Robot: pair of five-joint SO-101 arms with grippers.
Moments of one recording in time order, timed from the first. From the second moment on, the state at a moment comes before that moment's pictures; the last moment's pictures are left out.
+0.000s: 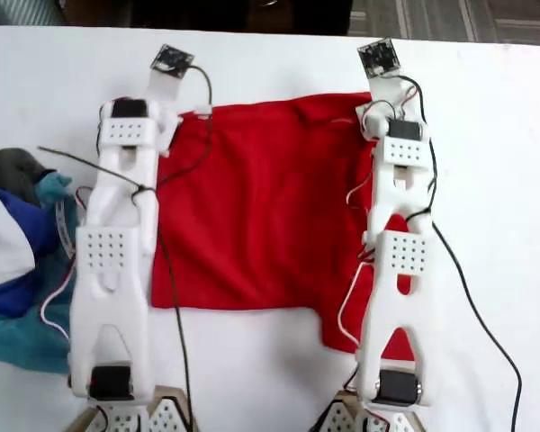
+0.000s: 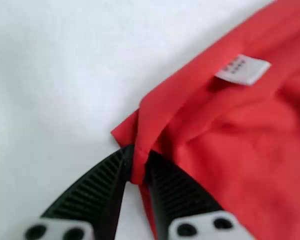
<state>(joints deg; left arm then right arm) -7.8 63.2 -60.0 69.5 -19.9 2.9 77.8 -77.9 47.6 27.0</state>
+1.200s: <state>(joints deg) -4.0 29.9 -40.3 101.4 -17.3 6.7 57.4 -93.0 100.0 27.1</state>
